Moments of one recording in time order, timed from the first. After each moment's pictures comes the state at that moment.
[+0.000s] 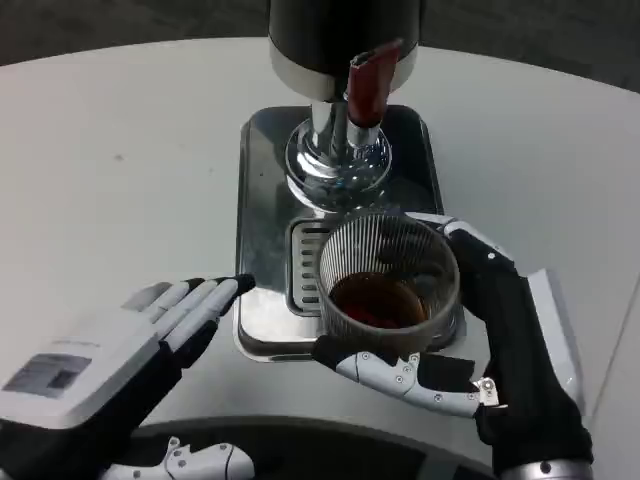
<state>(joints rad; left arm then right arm) 0.24 0.61 0.25 -0.56 0.48 -0.25 -0.41 0.12 0.04 0.33 -0.49 -0.48 -0.03 -0.21</state>
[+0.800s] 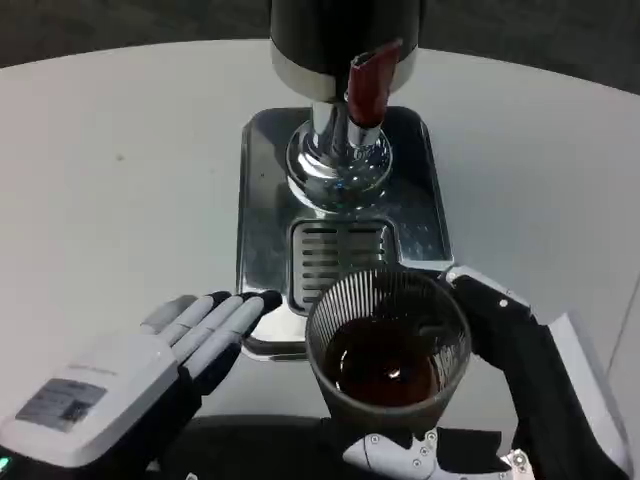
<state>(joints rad) 0.33 0.58 0.25 -0.62 0.49 -0.33 -0.36 0.38 -0.06 0.41 -0.78 -0.53 0.02 -0.11</state>
